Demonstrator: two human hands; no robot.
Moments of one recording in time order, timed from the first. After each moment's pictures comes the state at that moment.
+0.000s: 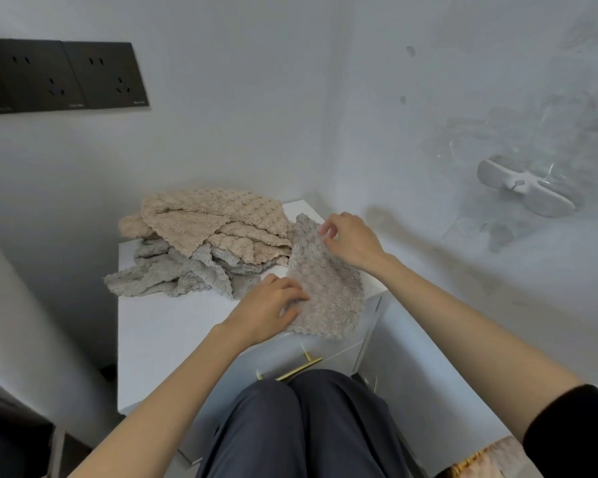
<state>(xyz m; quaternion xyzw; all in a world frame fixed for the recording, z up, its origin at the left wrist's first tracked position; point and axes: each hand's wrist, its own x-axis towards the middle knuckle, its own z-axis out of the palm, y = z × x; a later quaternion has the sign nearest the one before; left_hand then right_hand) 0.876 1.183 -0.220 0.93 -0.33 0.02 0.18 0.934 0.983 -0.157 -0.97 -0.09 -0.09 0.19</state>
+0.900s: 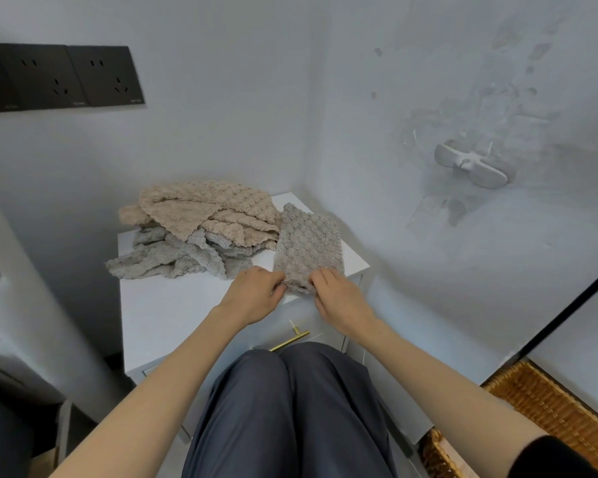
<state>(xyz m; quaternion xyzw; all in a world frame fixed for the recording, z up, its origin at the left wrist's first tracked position) 0.850 1.180 -0.215 0.96 -0.27 0.05 0.10 0.823 0.984 -0.244 -0.96 -0.20 -0.16 0.06</state>
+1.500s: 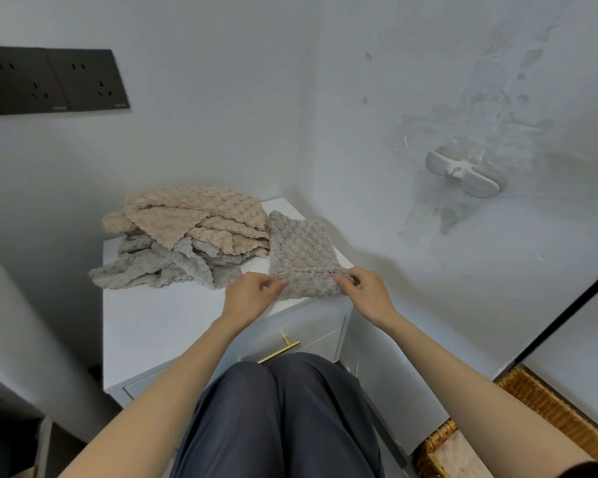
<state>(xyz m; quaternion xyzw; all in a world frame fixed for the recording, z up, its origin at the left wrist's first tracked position) 0.870 1.158 -0.232 0.94 -0.11 0.05 0.33 0.842 0.928 -0.236 -0.91 0.04 -0.10 0.40</state>
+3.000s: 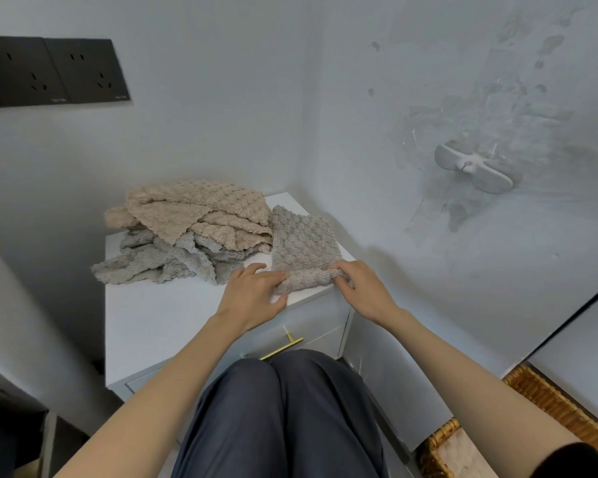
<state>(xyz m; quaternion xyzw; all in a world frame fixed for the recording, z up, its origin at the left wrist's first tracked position) 0.863 1.167 -0.232 0.97 -0.23 0.06 0.10 0.854 0.927 -0.244 -0.94 -0.12 -0.09 0.29</state>
